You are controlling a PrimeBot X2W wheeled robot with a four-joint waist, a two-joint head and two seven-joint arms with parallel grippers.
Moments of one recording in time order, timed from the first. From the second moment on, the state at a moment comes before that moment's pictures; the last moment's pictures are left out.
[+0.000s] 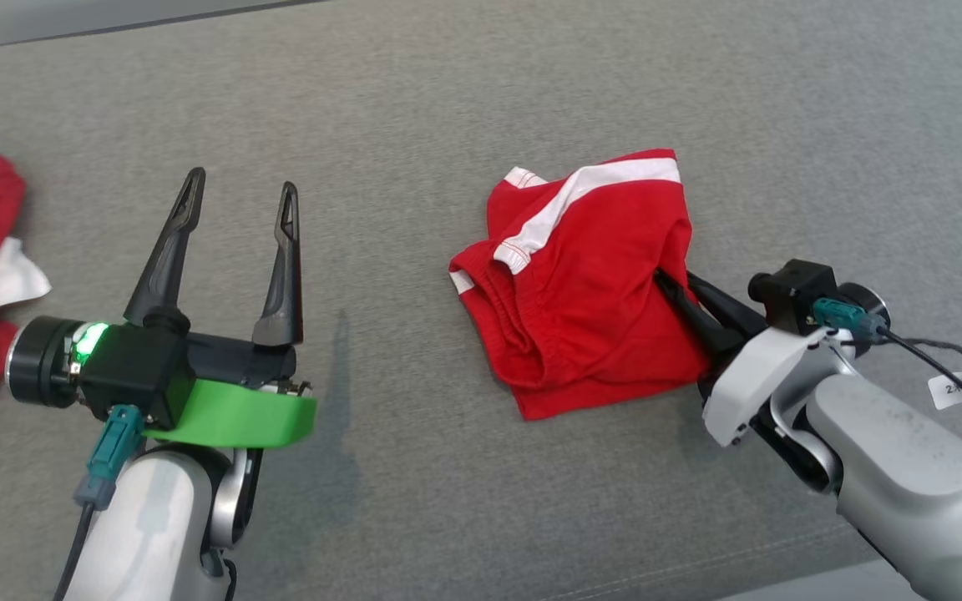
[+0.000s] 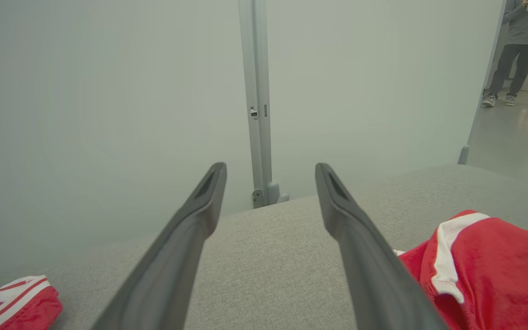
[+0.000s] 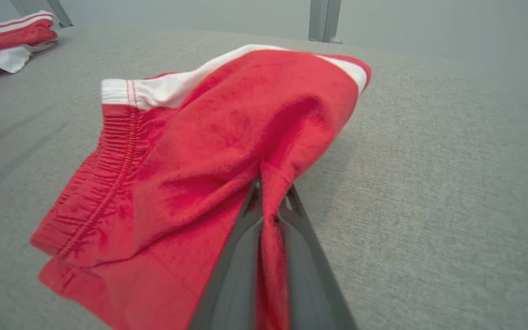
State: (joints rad) left arm -0.31 0.23 -0.29 -0.11 -0.21 0.09 -0.16; right arm -0.61 -0.43 0.78 0.49 0.65 0.13 -0.24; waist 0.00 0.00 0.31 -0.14
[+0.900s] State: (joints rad) left arm -0.53 0.28 -0.39 -0.25 -0.11 0.04 -0.01; right arm -0.99 -0.79 0.73 0.83 0.67 0.13 -0.26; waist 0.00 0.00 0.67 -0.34
